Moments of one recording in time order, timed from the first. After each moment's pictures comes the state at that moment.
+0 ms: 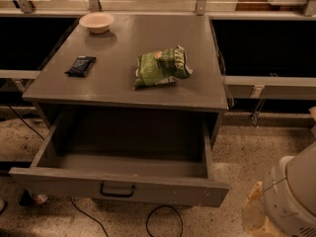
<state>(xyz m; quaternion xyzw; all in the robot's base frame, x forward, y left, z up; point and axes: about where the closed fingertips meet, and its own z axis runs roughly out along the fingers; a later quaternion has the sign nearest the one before) 0.256 -0.171 0.833 -0.63 0.77 0.04 0.08</state>
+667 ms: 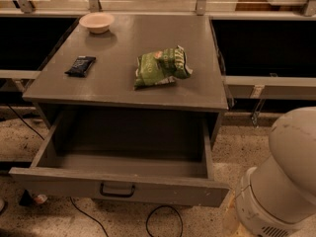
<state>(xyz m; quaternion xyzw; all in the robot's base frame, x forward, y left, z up) 0.258 -0.149 0.780 -0.63 0.77 0.07 0.05</state>
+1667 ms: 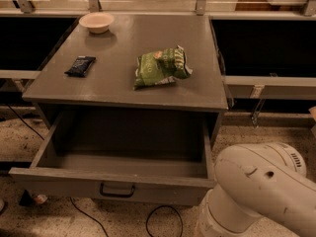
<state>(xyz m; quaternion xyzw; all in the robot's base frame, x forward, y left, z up) 0.252 -0.098 0.685 -0.62 0.77 0.14 0.01</state>
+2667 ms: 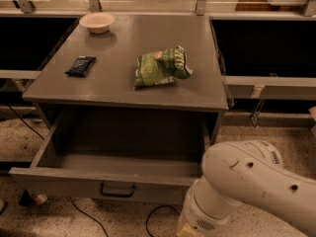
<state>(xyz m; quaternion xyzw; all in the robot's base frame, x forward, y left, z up) 0.289 -0.067 0.665 -0.60 0.79 0.15 0.05</state>
